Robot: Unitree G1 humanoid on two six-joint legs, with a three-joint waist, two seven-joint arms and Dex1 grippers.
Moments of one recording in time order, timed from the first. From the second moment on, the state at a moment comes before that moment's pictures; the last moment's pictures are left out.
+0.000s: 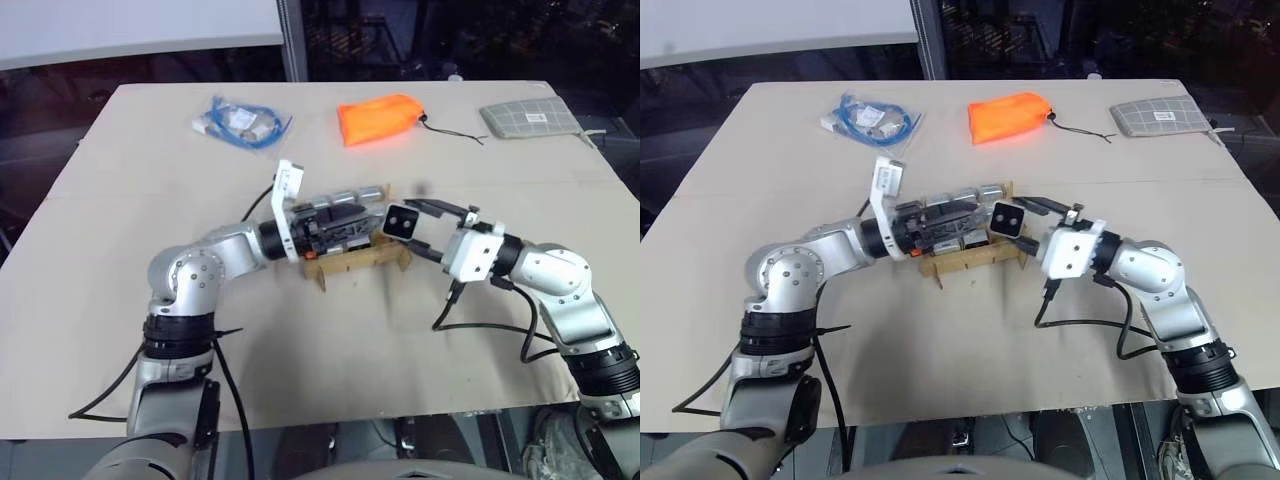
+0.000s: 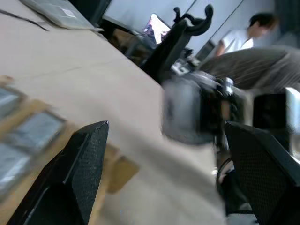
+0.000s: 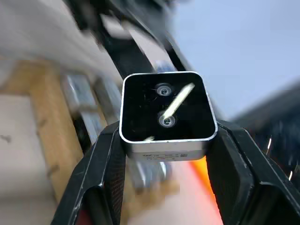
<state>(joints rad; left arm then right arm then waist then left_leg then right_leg) -0.59 0.40 0.11 -0.12 -0.94 1.06 -0.74 -0.41 -0.57 0.18 -0.15 -0.07 -0.41 0.76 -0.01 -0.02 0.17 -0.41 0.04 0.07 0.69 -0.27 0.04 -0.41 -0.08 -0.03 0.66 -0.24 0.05</state>
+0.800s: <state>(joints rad) -0.60 0.45 0.07 -0.13 -0.96 1.09 -0.83 -0.44 -0.58 0.24 -0.13 -0.15 -0.51 0.76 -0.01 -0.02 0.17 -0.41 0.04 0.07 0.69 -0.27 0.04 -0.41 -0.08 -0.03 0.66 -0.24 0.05</state>
